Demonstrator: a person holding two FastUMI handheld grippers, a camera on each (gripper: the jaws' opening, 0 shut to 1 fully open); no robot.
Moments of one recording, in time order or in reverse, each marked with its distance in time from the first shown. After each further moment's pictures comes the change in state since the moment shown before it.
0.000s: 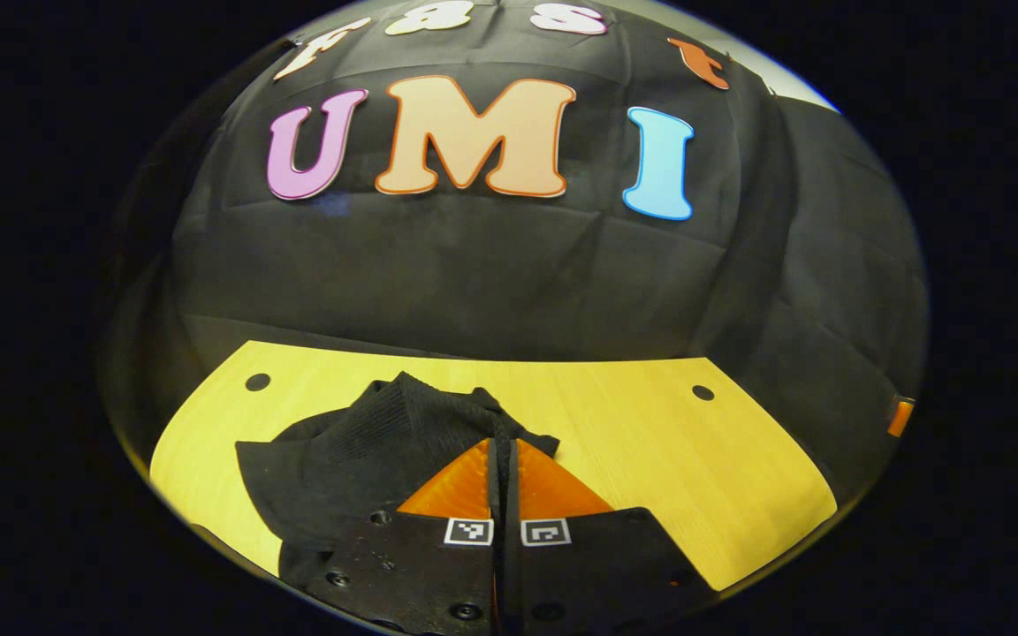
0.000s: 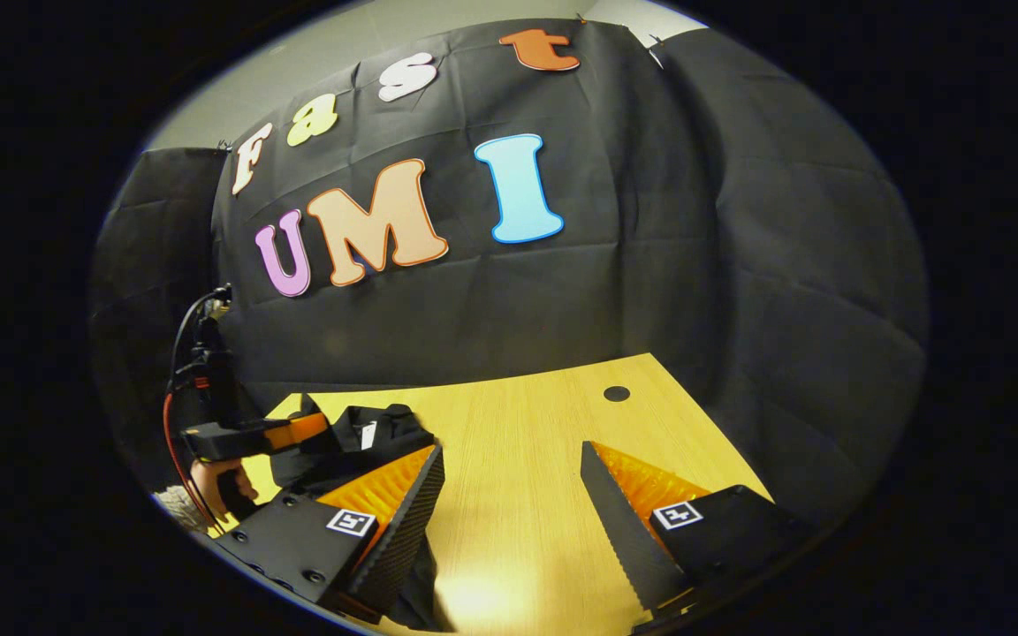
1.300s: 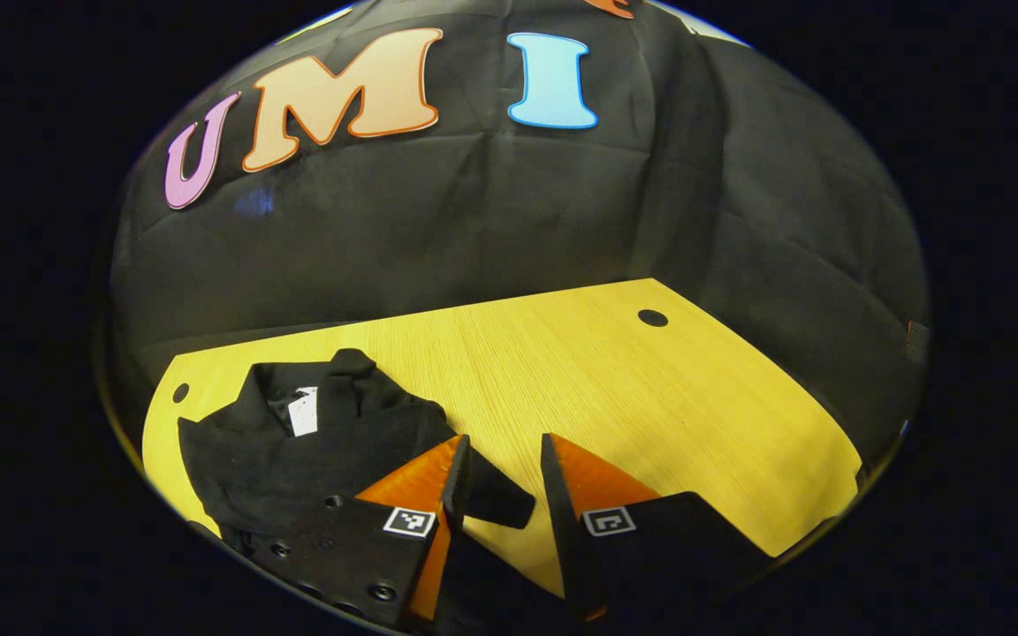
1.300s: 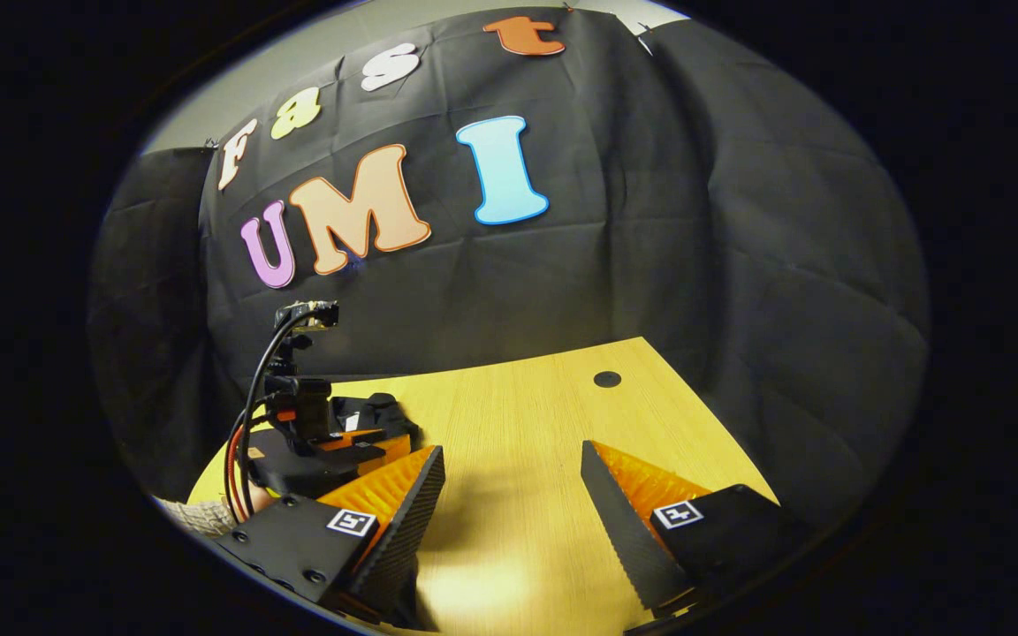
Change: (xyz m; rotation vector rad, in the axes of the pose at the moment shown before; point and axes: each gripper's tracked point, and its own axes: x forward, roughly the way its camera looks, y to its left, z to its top) left arm 0.043 -0.099 -0.064 0.172 0.171 -0.137; right arm 0.018 -0.023 -0.017 0.005 0.039 -0.019
